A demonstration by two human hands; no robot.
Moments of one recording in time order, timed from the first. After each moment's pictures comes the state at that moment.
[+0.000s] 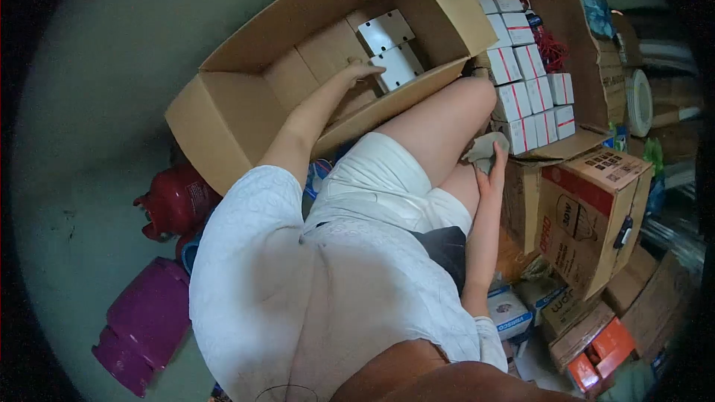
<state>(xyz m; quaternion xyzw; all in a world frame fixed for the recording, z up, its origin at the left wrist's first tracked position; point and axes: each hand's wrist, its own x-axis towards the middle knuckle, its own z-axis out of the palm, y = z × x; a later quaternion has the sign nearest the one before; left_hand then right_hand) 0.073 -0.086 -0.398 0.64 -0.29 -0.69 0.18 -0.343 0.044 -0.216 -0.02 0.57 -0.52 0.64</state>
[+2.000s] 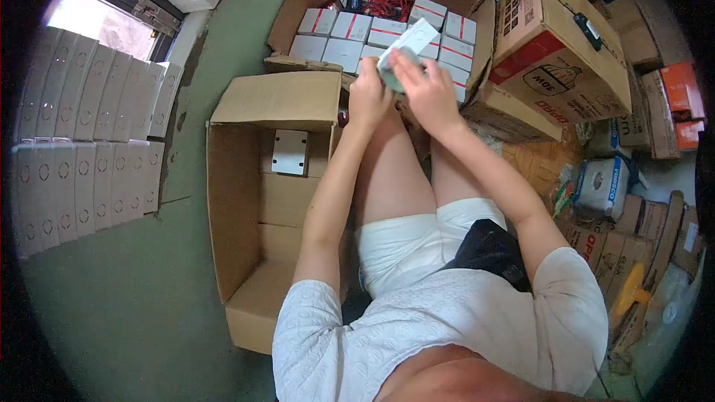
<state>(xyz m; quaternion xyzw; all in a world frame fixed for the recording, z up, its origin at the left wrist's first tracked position) -0.198 -0.152 -0.151 0.35 -0.81 -0.29 0.37 -0.311 -0.054 -0.099 -0.67 0.68 -0.14 -0.27</state>
